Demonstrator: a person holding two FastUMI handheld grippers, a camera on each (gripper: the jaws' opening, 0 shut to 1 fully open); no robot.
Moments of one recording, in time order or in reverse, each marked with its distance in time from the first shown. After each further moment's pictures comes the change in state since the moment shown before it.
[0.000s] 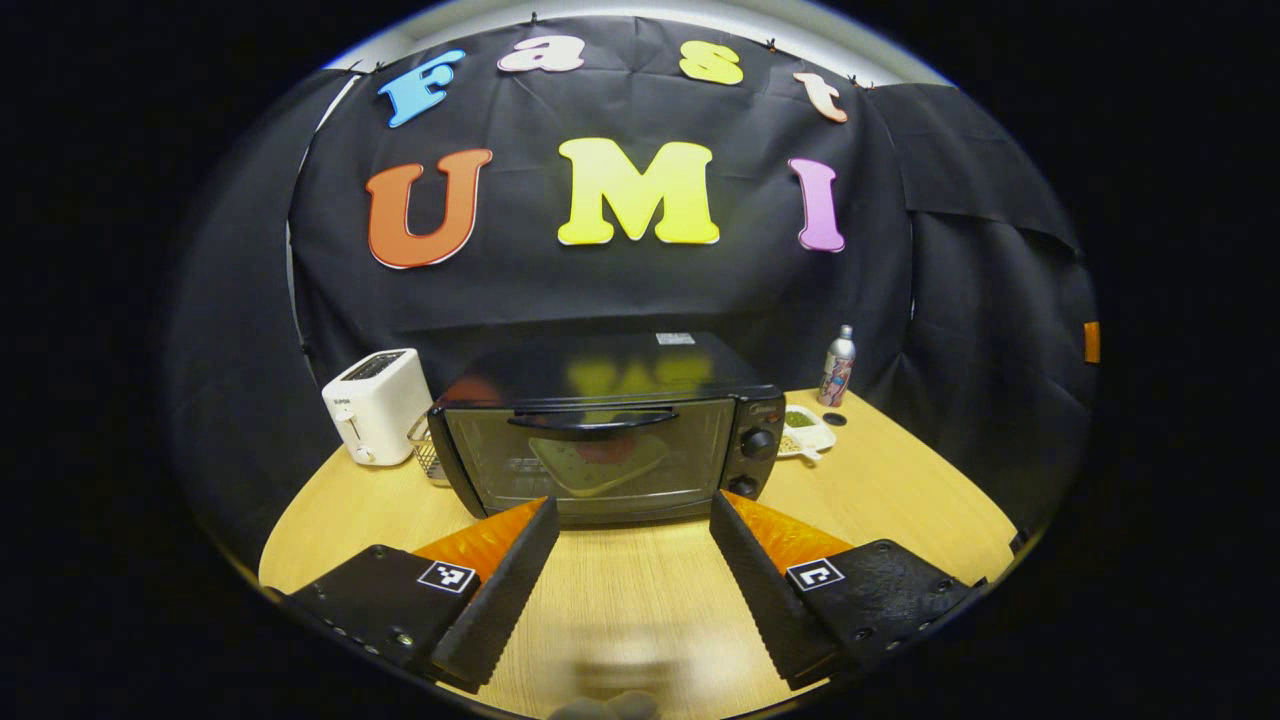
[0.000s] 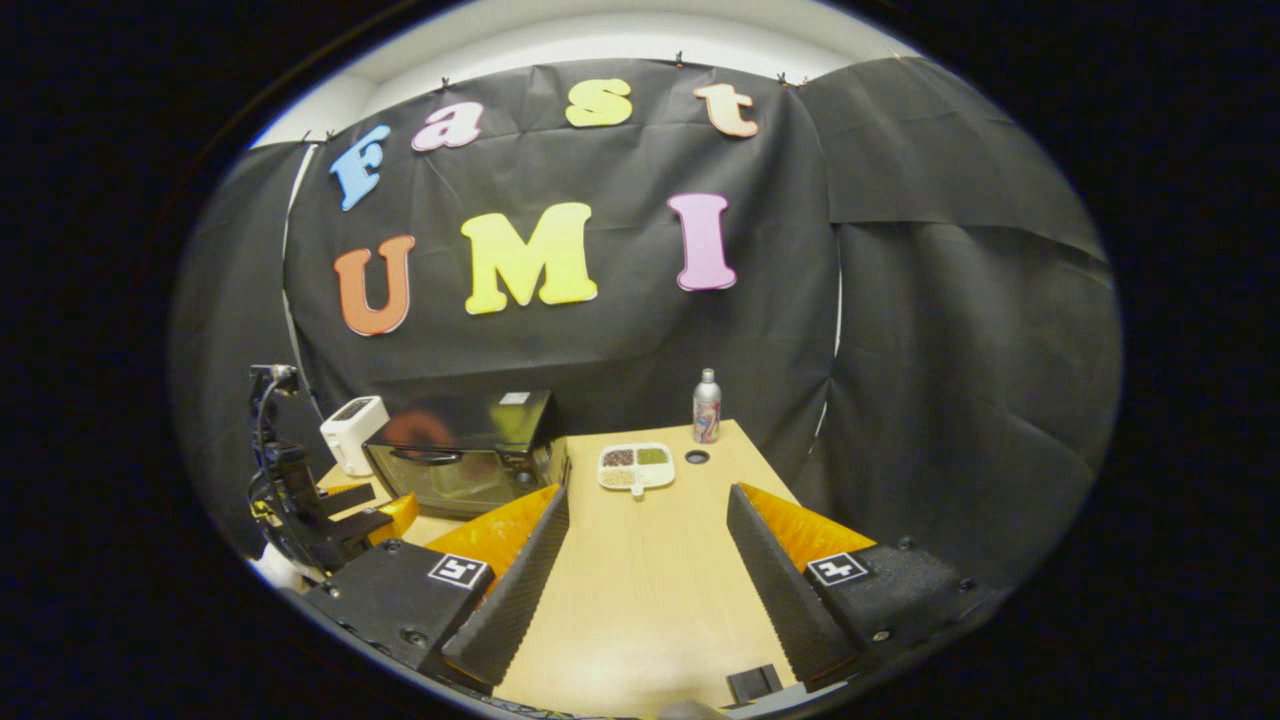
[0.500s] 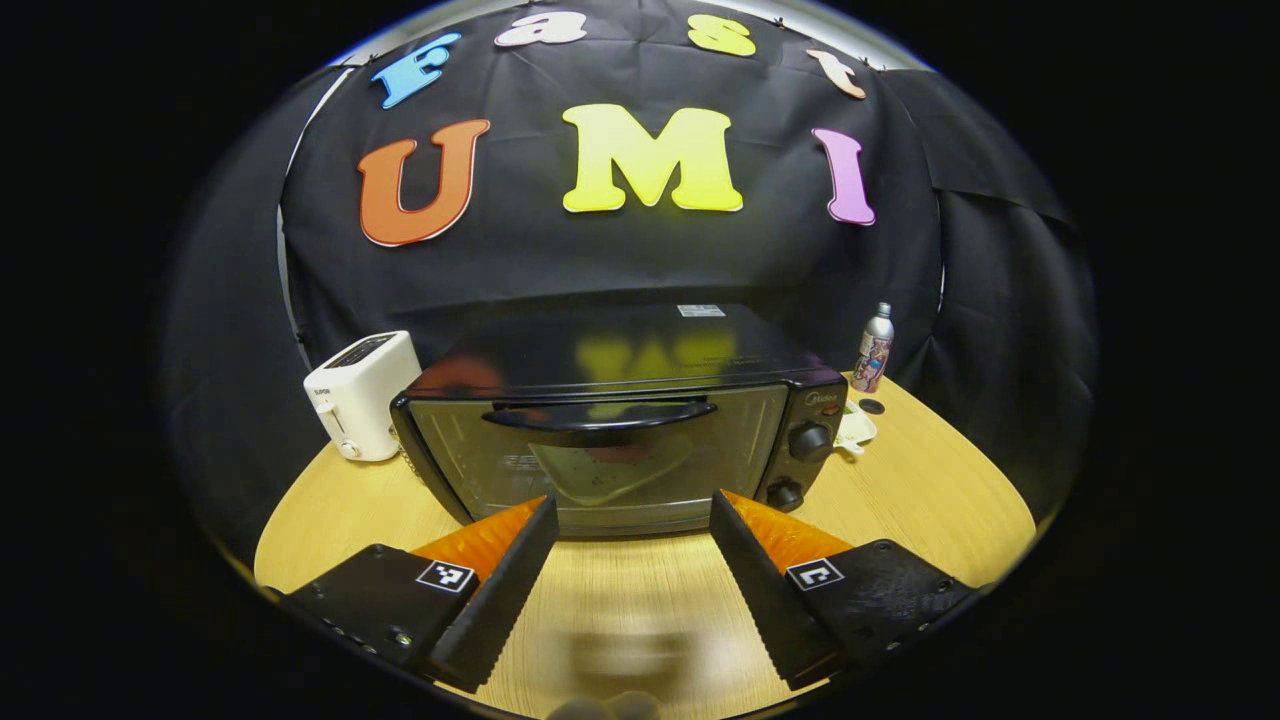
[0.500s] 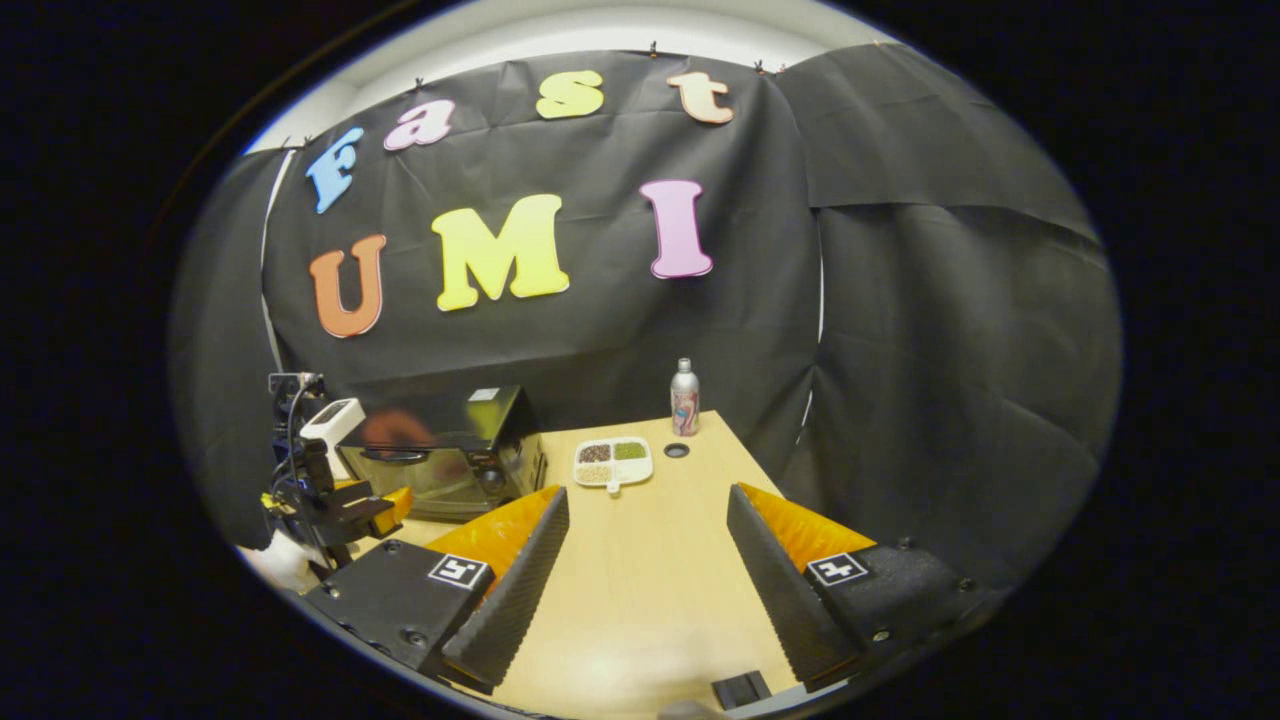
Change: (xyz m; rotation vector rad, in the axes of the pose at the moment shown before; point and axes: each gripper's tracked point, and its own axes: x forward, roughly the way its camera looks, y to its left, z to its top) left arm 0.076 0.011 -0.028 0.011 0.082 0.049; right arm 0.027 -0.036 -0.016 0.037 0.038 -0.044
